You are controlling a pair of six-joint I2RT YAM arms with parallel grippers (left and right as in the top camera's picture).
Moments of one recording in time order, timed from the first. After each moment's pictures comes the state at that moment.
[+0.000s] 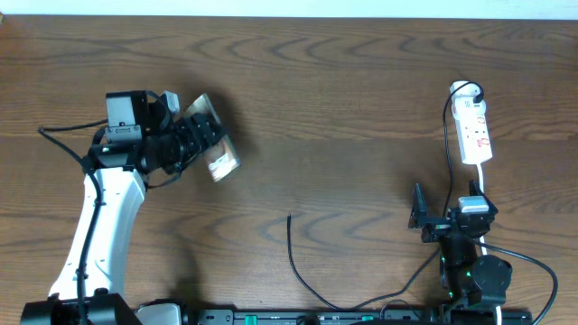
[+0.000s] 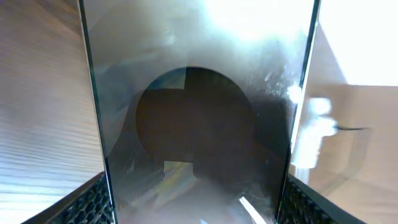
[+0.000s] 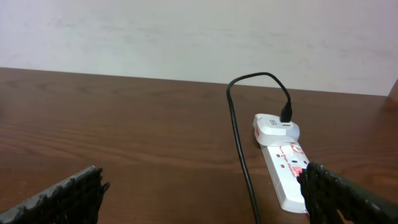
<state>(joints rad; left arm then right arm) 0.09 1.40 1.01 -0.61 0.62 -0.58 -0.05 0.01 0.01 -0.06 -0.12 -0.04</state>
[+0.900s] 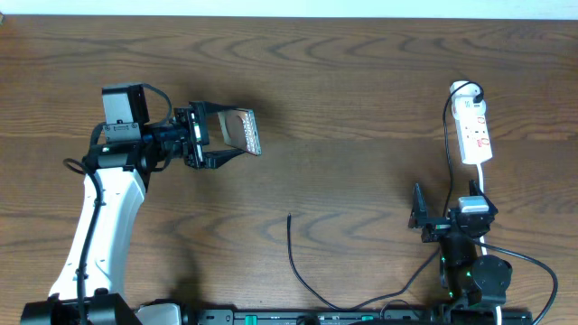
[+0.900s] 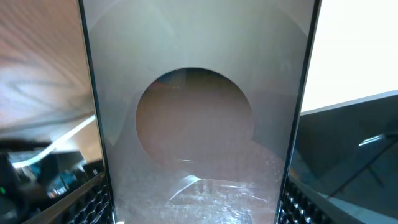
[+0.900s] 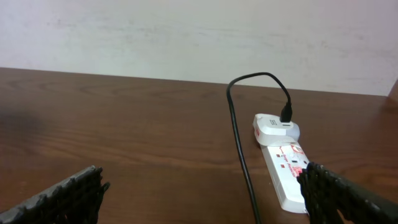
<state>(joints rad) 0.09 1.40 1.01 -0.48 1.06 -1.69 -0.05 0.01 0.01 -0.06 -0.12 -0.04</state>
